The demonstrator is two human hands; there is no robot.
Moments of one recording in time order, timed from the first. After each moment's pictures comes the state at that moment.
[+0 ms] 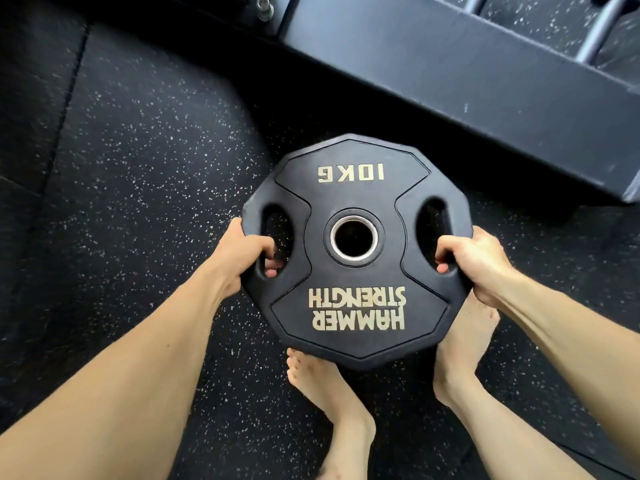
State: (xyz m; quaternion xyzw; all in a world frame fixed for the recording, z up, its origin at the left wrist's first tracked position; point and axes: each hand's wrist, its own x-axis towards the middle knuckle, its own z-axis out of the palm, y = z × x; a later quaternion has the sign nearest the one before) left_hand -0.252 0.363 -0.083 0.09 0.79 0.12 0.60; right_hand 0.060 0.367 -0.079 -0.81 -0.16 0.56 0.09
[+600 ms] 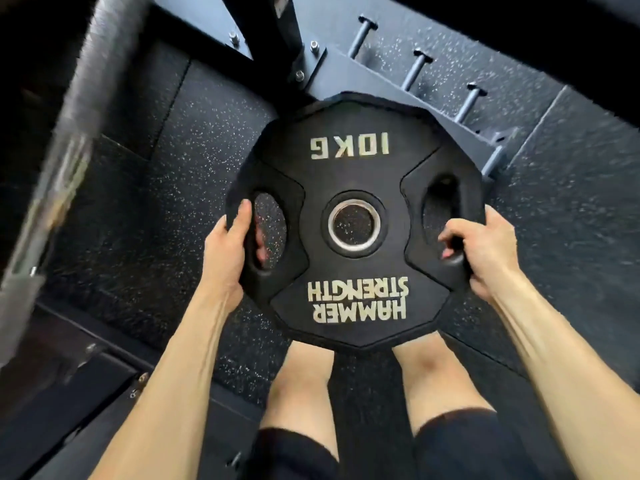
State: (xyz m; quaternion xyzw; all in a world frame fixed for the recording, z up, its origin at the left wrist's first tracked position) left_hand -0.208 0.294 0.305 0.05 0.75 0.35 0.55; right_hand 0.095 0.345 0.297 -0.77 -0.20 0.56 0.24
